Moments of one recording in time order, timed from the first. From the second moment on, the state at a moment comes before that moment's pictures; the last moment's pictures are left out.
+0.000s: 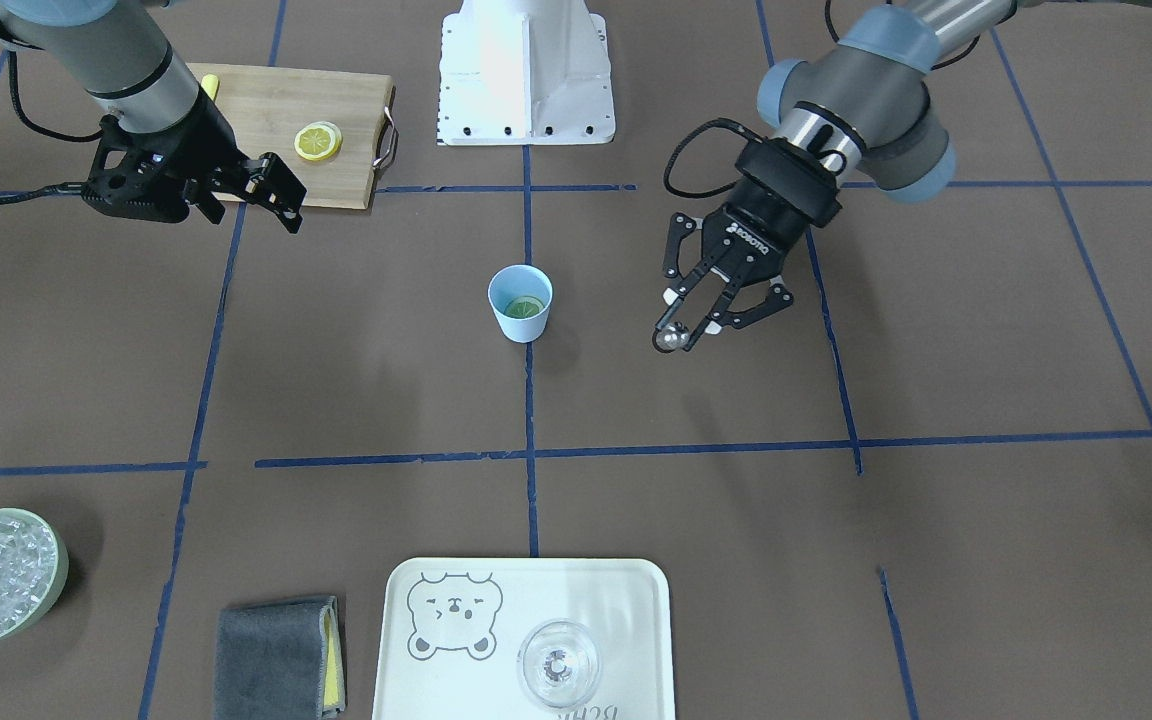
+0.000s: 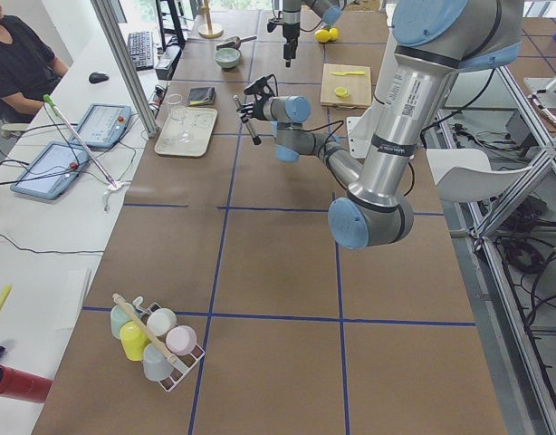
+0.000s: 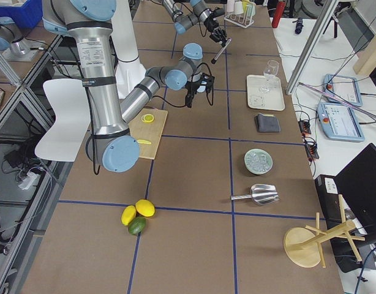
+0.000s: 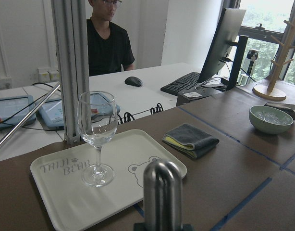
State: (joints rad) left arm -0.69 -1.93 -1.70 -2.69 -1.64 -0.73; right arm 0.71 -1.39 2.13 -1.56 2.10 1.33
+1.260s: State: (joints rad) left arm -1.00 -1.65 -1.67 -1.95 -2.20 -0.58; right arm 0.71 -1.39 2.12 -1.56 2.10 1.35
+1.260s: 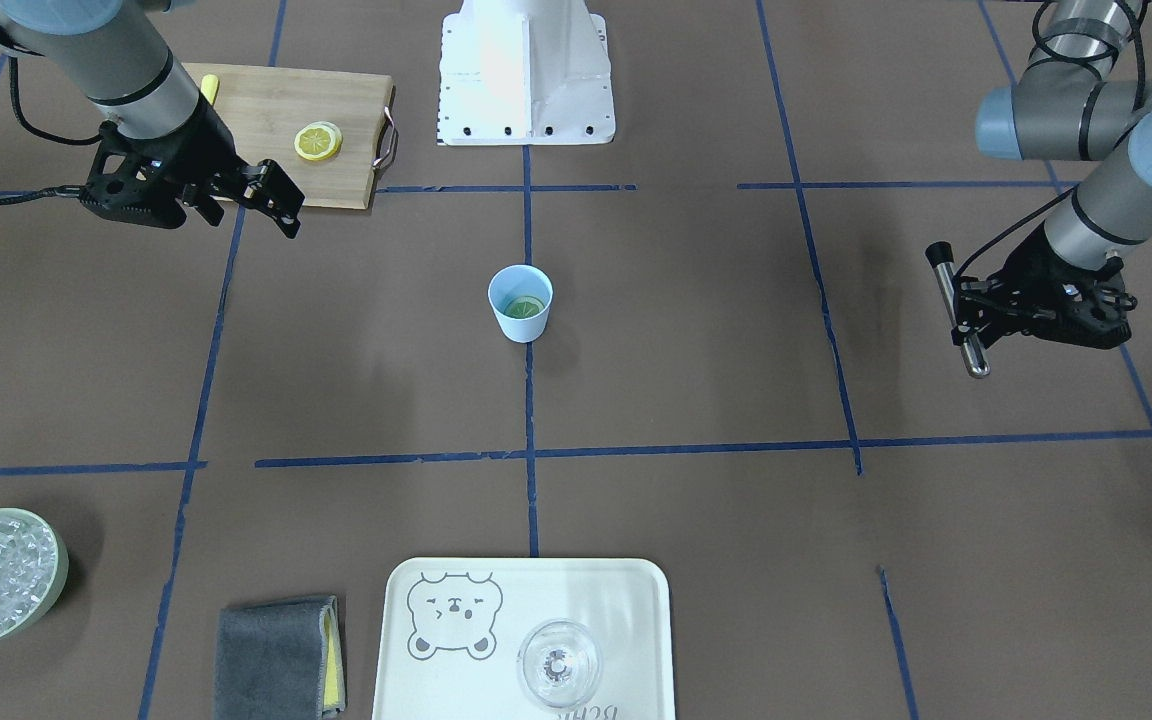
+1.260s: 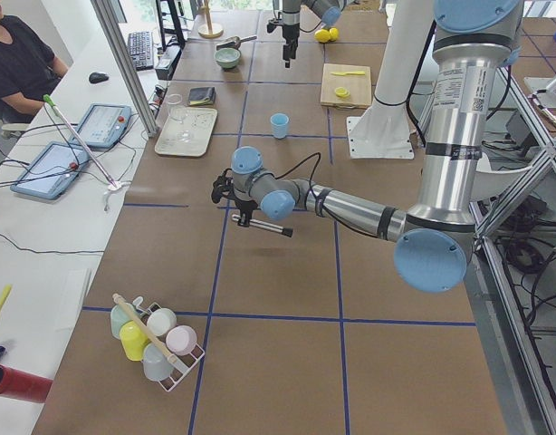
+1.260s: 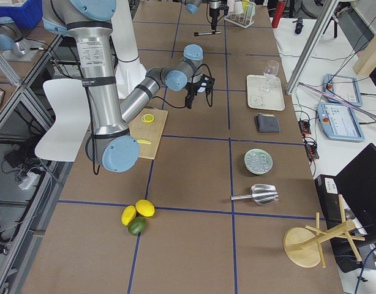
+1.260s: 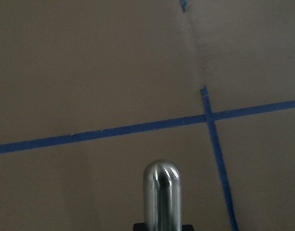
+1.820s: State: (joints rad) left arm -1.00 -1.70 -1.58 -1.88 -2.20 -0.51; right arm 0.71 -1.39 2.13 -1.56 2.10 1.35
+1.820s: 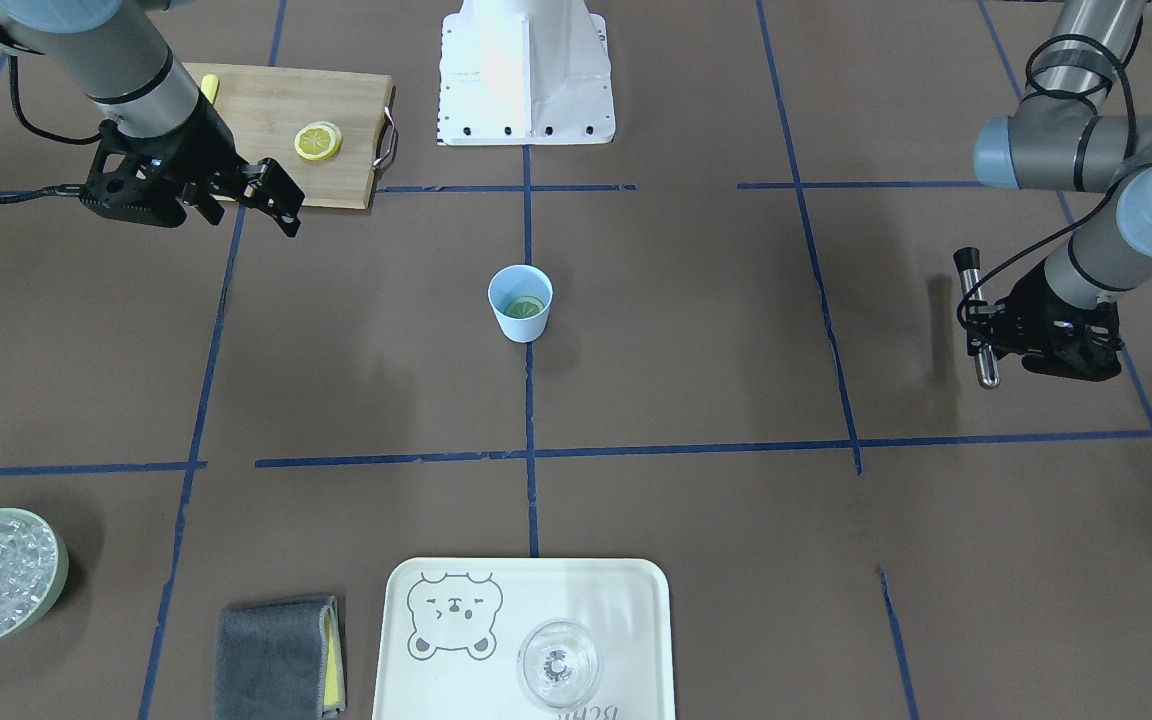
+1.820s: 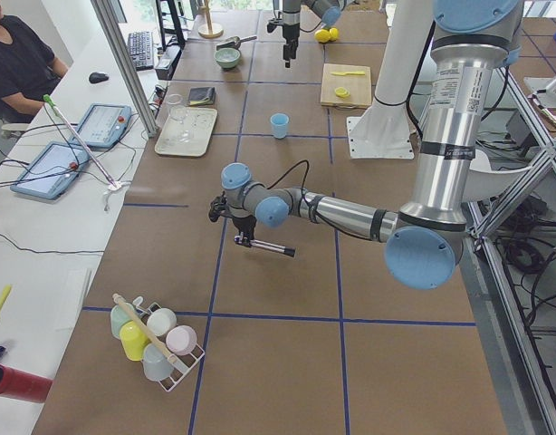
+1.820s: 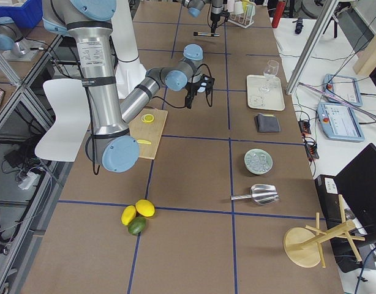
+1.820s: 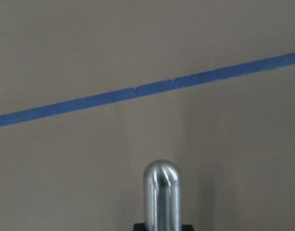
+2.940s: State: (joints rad) left arm -0.99 -1.72 -1.52 -1.86 -2.22 -0.63; right arm 0.71 -1.39 2.15 -1.56 2.10 1.40
